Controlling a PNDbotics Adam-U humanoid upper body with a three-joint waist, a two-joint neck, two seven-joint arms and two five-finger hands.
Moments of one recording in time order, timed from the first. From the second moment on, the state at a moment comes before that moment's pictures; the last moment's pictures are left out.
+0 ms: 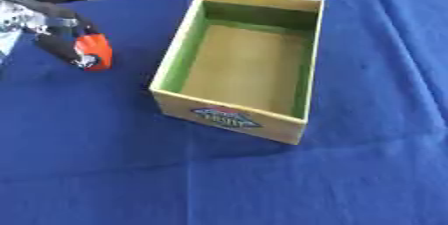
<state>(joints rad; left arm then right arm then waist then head) -1.02 0.73 -0.14 -1.08 -0.94 -0.13 -0.90 -0.56 -0.68 -0.05 -1.99 0.37 0.00 -0.31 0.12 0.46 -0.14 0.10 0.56</state>
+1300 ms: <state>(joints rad) -1.03 0.71 -0.13 -1.04 -0.95 -0.14 -0.86 -0.54 -0.67 -0.06 -1.99 0.36 0.02 -0.33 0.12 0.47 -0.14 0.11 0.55</state>
